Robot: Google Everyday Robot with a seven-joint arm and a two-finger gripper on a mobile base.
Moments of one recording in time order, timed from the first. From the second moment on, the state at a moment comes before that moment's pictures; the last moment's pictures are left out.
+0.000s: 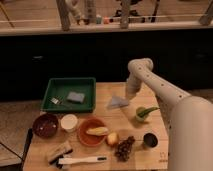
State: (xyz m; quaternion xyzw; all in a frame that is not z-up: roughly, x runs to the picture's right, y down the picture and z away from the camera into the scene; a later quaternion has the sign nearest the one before) arm 0.156 0.063 0.902 -0.34 -0.12 -0.11 0.93
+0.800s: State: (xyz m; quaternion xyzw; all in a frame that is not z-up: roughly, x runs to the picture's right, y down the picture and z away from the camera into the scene) arm 0.116 0.051 0.915 -0.32 -0.15 -0.12 0.93
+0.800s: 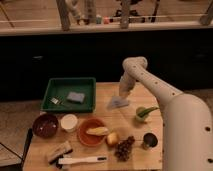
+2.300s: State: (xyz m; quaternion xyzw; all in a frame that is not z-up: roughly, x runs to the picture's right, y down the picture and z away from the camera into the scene) arm 0.111 0.087 0.962 -0.31 -0.18 -0.09 0.93
